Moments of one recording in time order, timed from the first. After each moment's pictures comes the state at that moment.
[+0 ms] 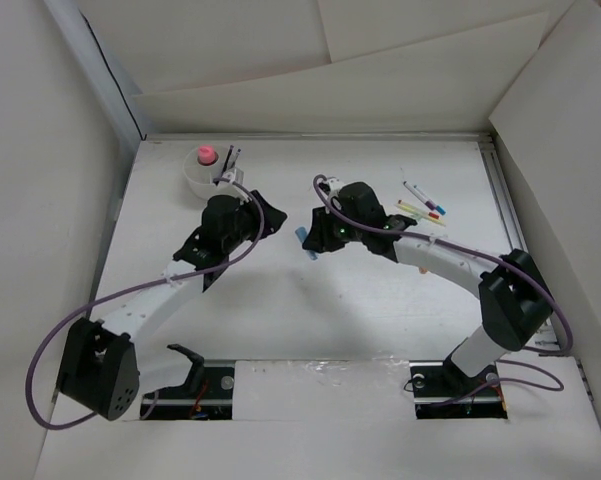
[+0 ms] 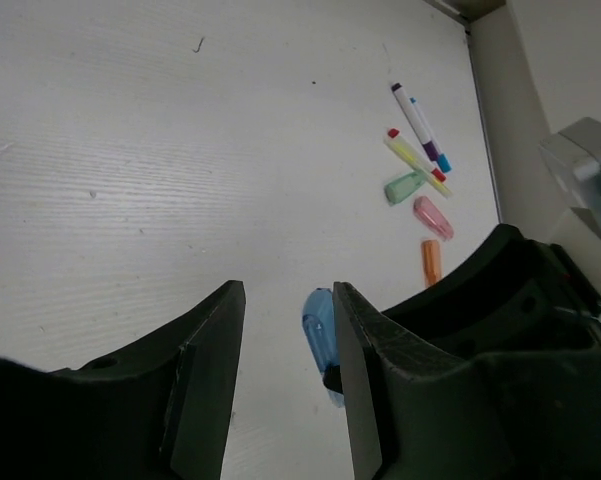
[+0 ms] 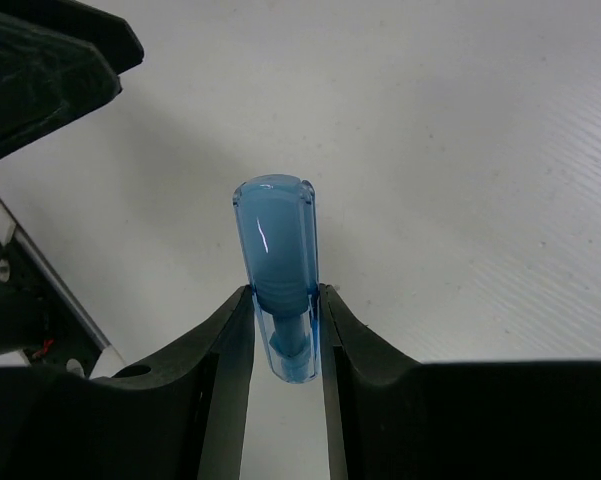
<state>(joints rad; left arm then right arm) -0.46 1.22 0.75 0.10 0.05 -0.73 0.69 1.60 1.12 -0.15 -0.27 0.42</state>
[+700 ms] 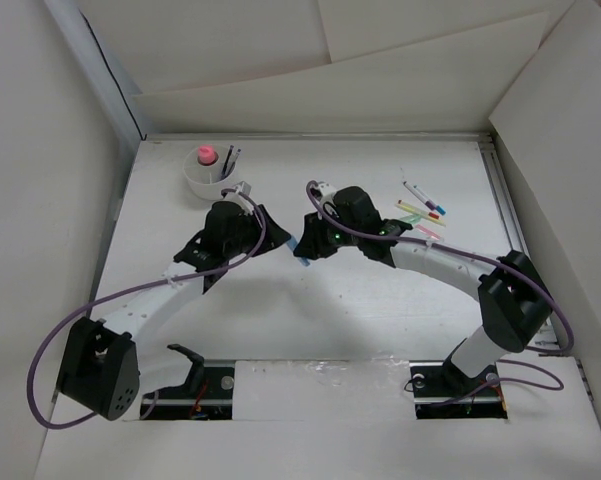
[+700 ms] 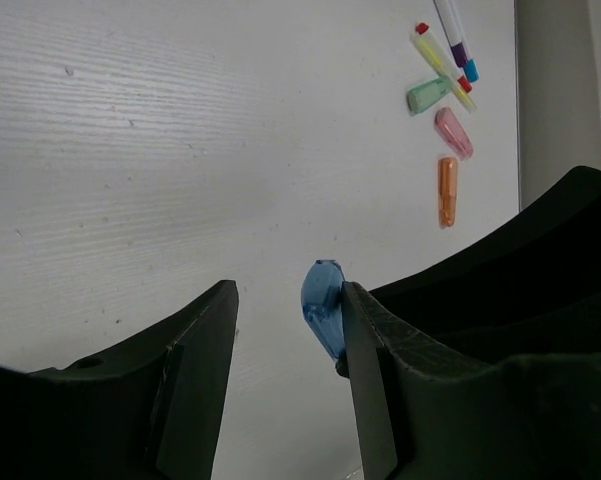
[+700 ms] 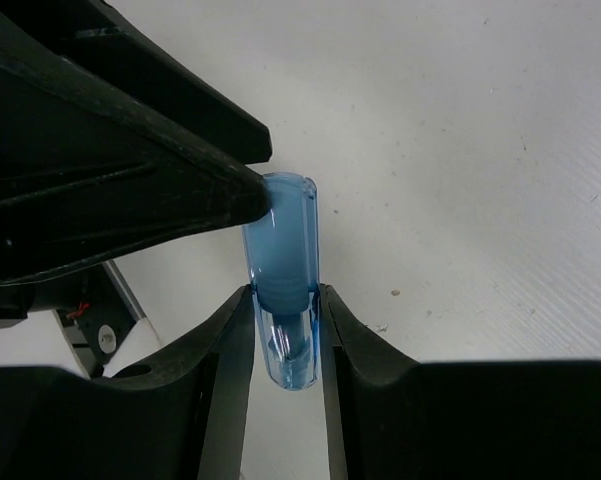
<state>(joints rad) -0.46 1.17 0.72 -0.06 0.18 -0.76 0.74 1.59 1.10 -0.07 -0.36 0.41</state>
